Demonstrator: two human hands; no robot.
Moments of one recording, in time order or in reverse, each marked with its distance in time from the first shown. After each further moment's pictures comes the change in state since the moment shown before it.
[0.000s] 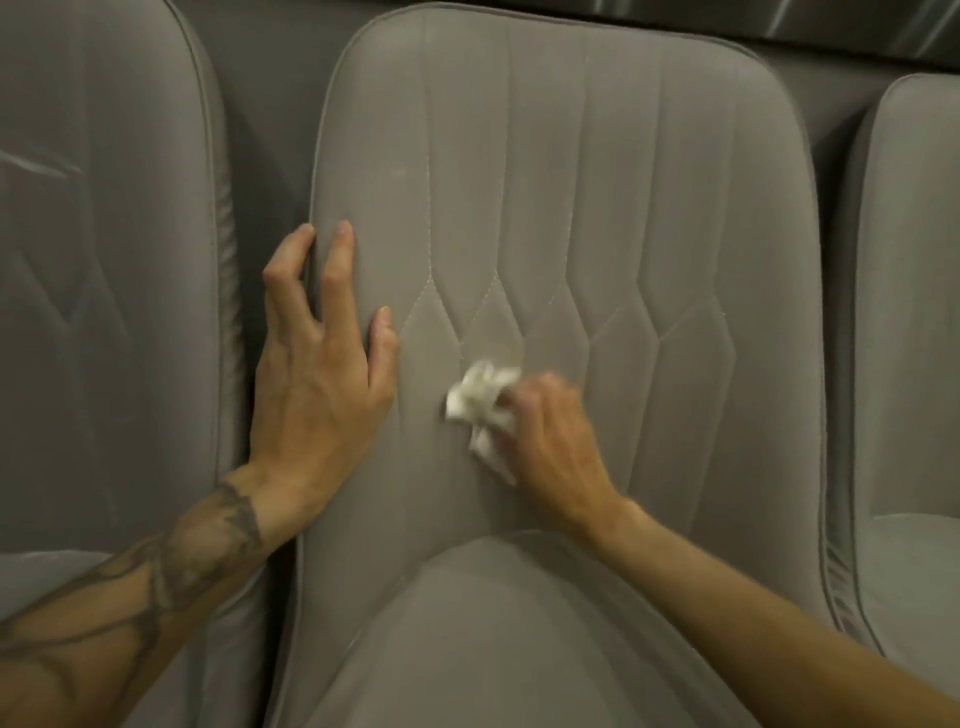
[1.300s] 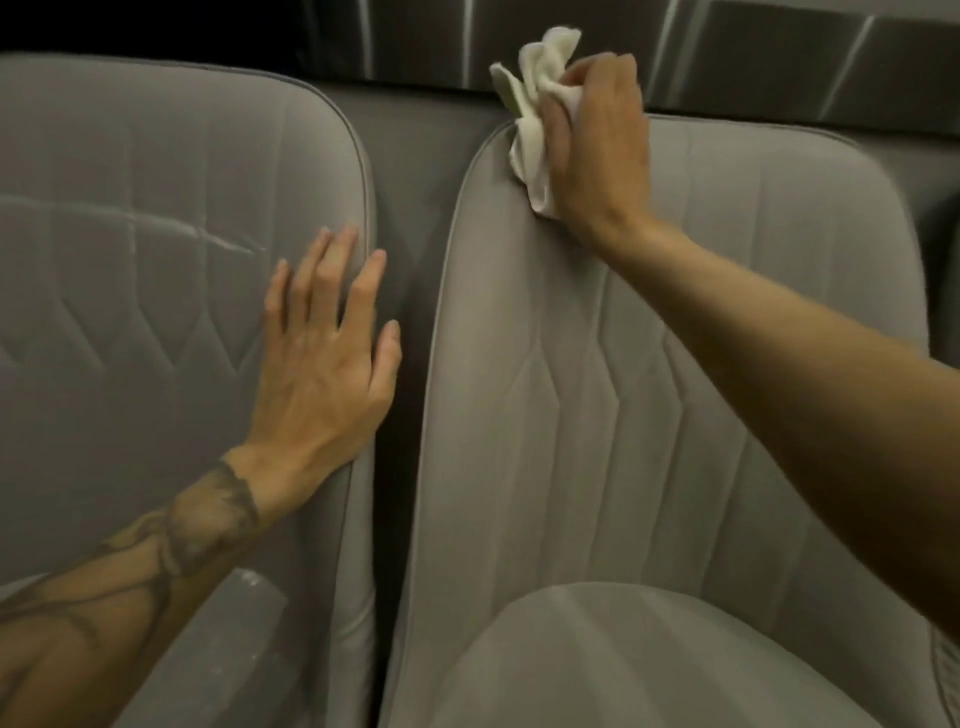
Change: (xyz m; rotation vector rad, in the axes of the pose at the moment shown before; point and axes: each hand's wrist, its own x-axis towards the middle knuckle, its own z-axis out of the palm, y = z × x) left_hand 0.044 -0.075 -0.052 0.332 -0.070 0.139; right_hand 0.299 0.000 -0.063 0.113 0.329 0.236
